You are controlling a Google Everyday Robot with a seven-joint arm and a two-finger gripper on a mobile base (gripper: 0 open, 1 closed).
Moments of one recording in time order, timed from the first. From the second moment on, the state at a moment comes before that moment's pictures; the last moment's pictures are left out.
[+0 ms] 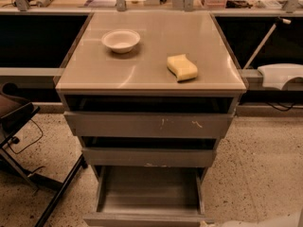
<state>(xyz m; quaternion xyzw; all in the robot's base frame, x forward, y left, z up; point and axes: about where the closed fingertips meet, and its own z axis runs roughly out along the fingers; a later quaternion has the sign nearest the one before) 0.302 -0.143 0.300 -0.34 0.90 0.20 0.15</state>
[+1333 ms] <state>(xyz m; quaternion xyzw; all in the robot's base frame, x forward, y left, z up) 0.310 -0.163 0.199 -0.33 0.91 0.21 0.16</state>
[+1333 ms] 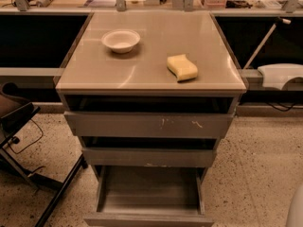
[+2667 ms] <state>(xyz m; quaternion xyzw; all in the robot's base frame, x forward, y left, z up) 0.361 -0.138 0.177 -0.36 0.90 0.19 0.17</state>
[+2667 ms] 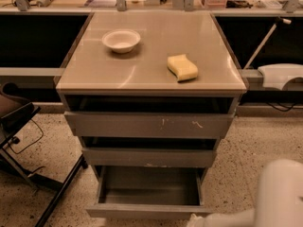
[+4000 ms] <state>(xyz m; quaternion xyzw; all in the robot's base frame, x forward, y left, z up) 0.465 -0.038 0.196 -0.40 0.87 0.20 0.19</state>
